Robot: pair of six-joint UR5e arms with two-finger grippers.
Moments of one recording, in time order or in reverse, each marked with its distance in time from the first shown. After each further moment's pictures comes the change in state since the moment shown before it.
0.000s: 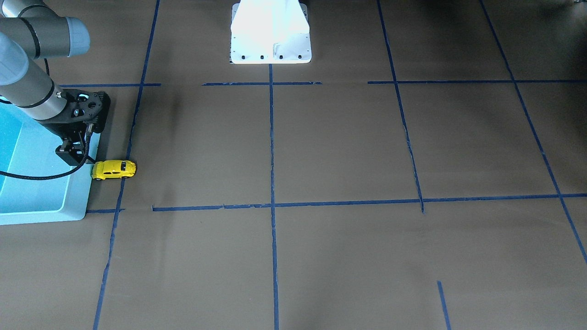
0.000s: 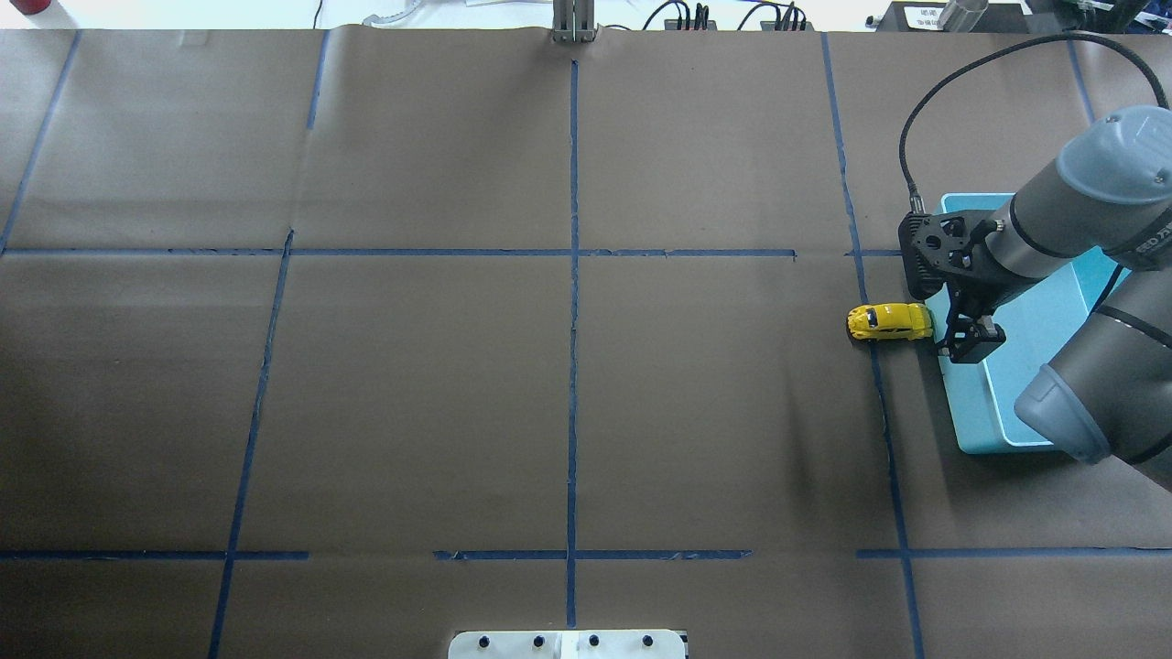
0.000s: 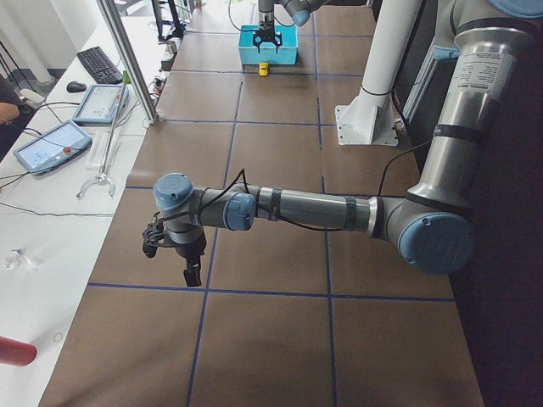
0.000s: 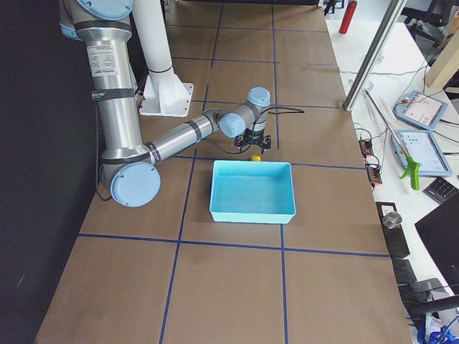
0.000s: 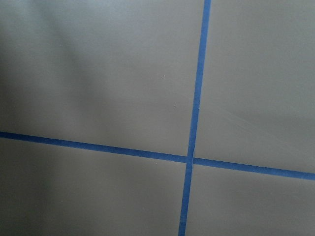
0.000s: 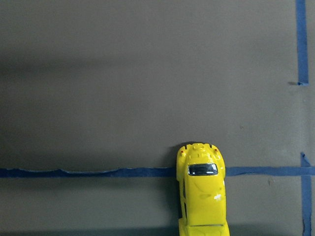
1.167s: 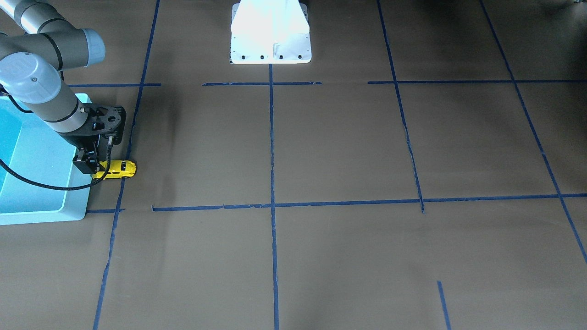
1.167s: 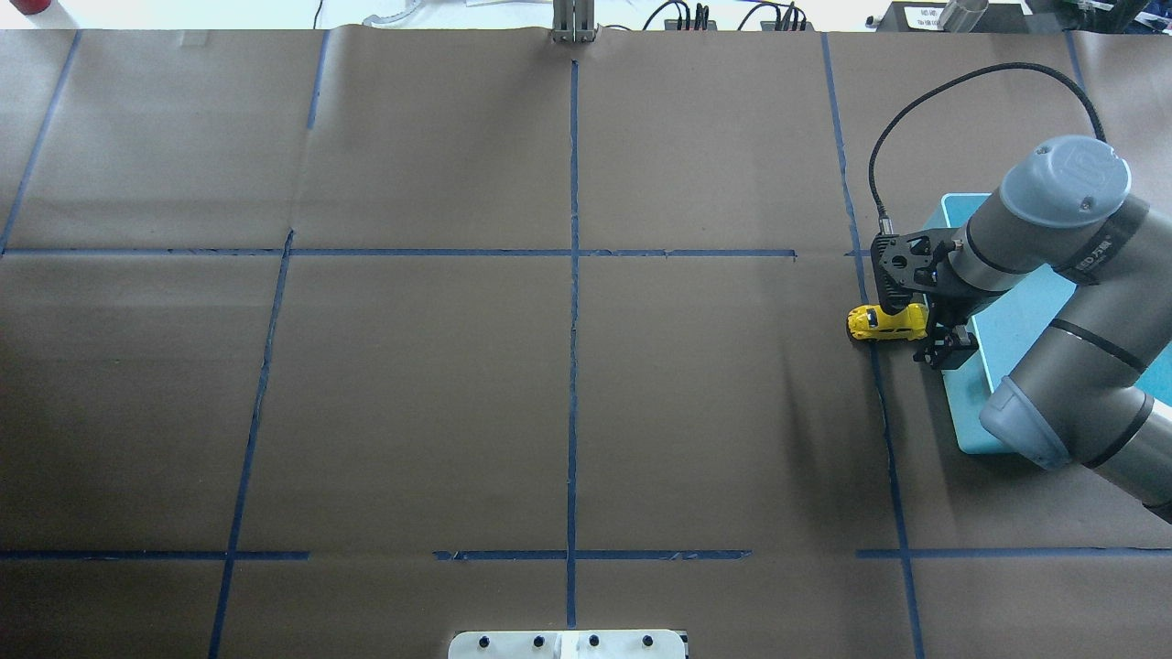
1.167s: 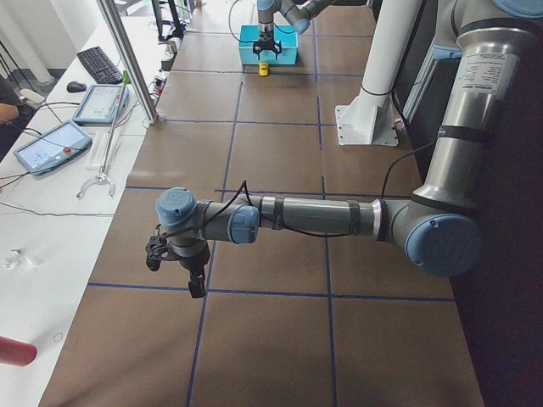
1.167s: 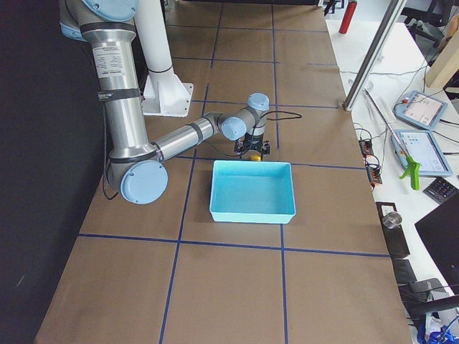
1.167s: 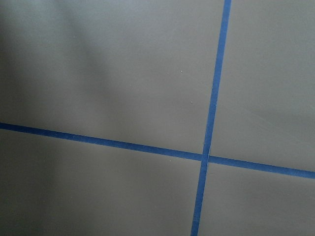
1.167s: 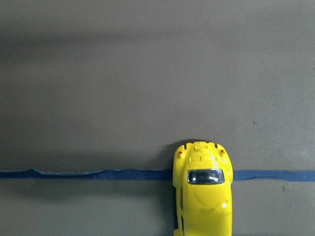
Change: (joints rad) left arm -0.019 0.026 0.040 -0.035 -0.031 0.002; right arm -0.042 0.042 -0.080 -0.001 -0.085 0.003
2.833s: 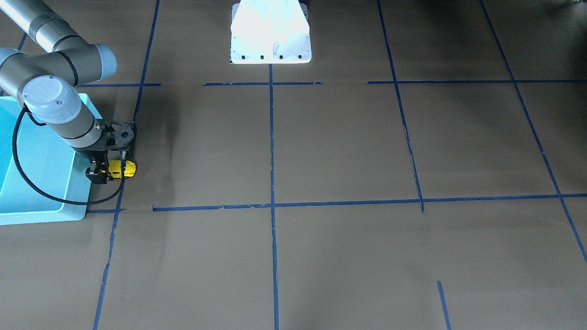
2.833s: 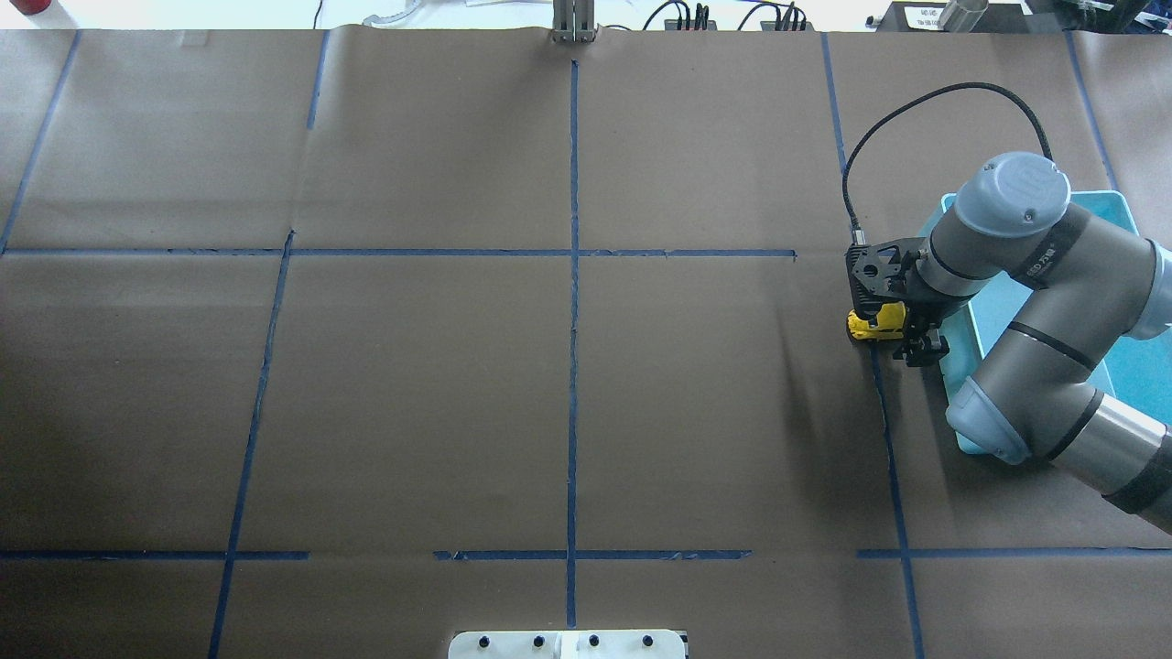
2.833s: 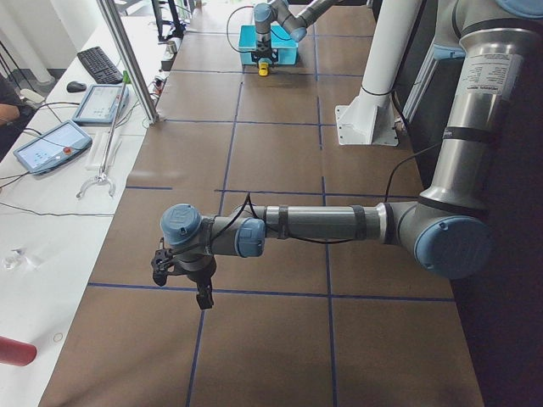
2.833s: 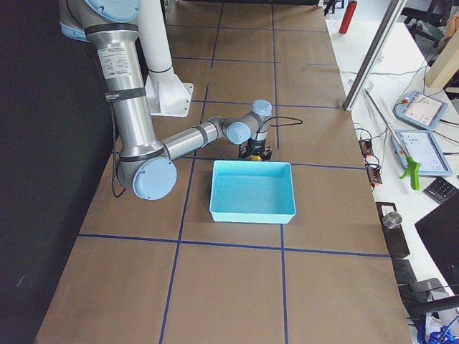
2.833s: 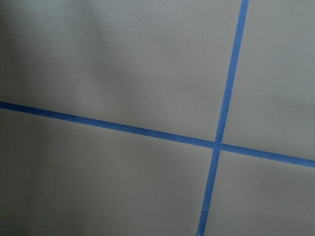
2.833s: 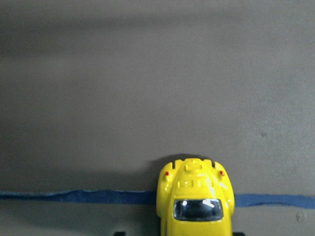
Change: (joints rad) left arm -0.018 0.029 0.026 -0.017 -0.043 0.008; right arm -0.033 0.046 -0.114 0.061 -0.024 0.001
